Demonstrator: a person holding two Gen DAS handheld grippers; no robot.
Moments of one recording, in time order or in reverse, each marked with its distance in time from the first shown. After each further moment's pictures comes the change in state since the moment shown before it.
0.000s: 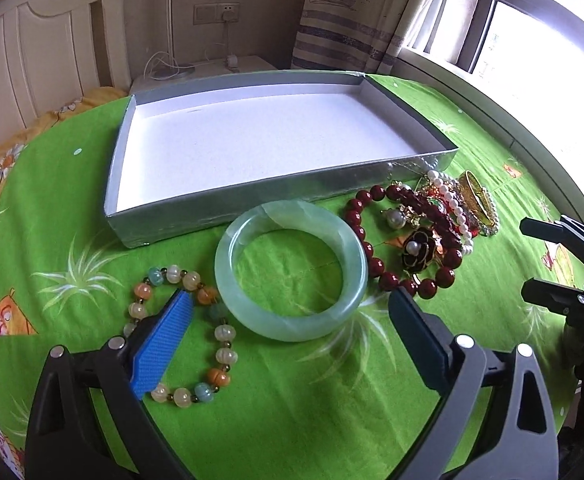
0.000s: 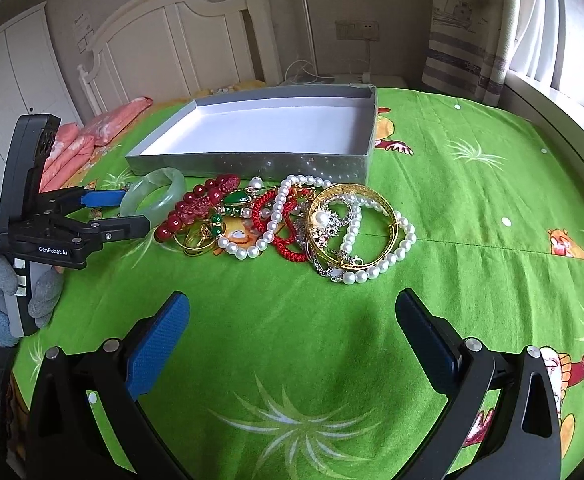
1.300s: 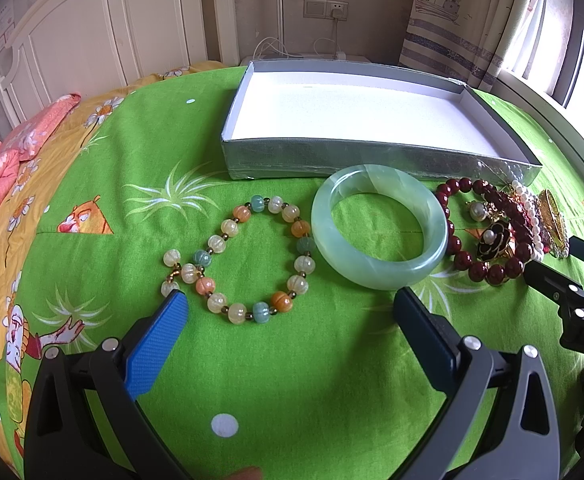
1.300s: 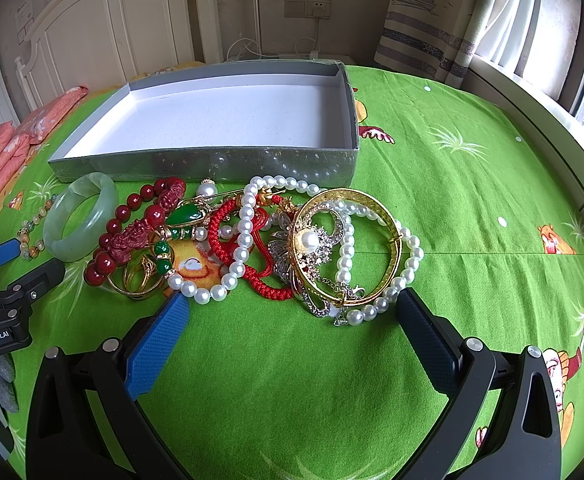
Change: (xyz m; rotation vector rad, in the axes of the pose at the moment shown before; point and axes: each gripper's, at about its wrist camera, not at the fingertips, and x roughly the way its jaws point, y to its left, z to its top) left arm -0.018 0.003 -0.033 -0.234 -0.008 0.342; right arm 0.048 0.011 0.018 0.072 0.078 -0.241
